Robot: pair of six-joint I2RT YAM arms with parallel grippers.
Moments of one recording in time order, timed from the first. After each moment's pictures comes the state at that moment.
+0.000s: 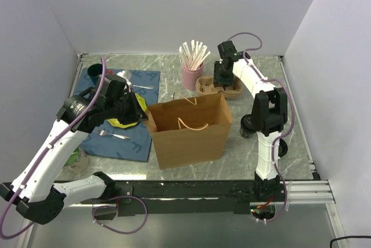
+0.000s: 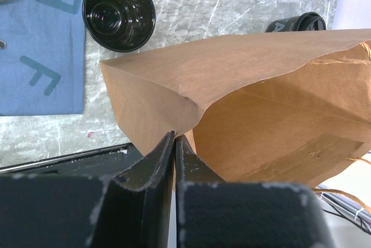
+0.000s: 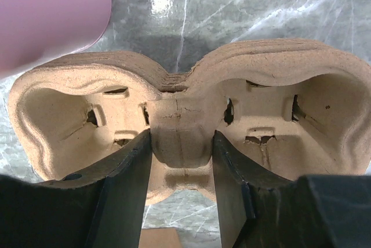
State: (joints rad) left arm -0.59 1.10 1.46 -1.16 0.06 -0.81; right arm 0.27 2.12 1.91 -0.89 0.05 0.32
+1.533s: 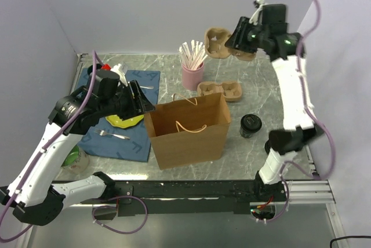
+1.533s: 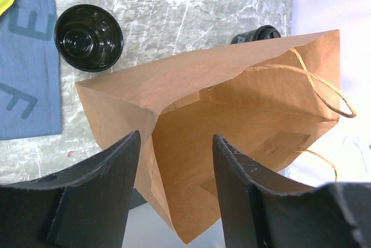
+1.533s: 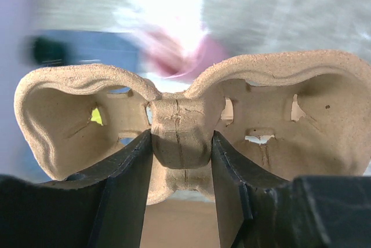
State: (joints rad) left arm -0.59 1.09 1.53 -1.11 0.08 -0.81; right arm 0.19 1.83 2.30 -1.07 -0.18 0.37
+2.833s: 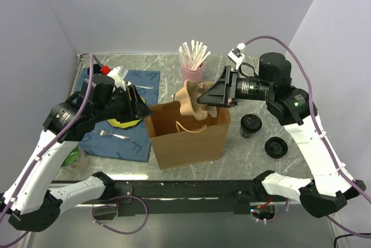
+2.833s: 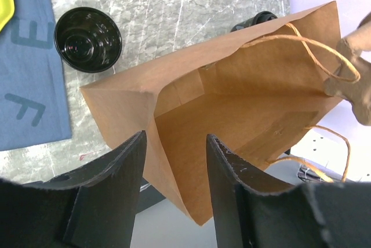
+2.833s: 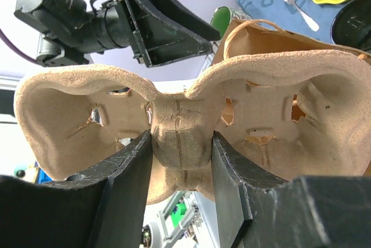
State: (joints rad) left arm -0.59 1.02 1.48 -1.08 0.12 -0.72; right arm 0.49 1.14 1.55 -0.73 -0.78 0.85
